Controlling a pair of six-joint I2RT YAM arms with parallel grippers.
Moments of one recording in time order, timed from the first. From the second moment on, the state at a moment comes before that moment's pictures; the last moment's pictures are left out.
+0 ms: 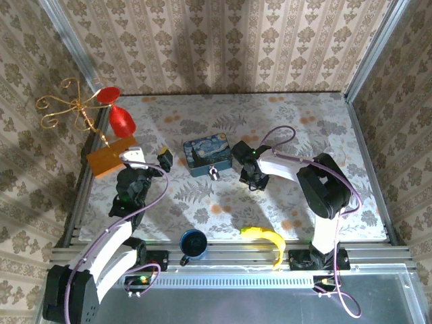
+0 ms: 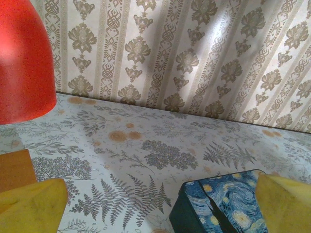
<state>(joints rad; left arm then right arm) -0.30 0.81 0.29 0.48 -0.09 -0.27 0.61 1.87 1.18 -0.75 0.18 1.10</state>
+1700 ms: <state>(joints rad) -0.30 0.82 0.29 0.48 -0.08 -0.27 0.61 1.75 1.04 -0.69 0.15 1.14</state>
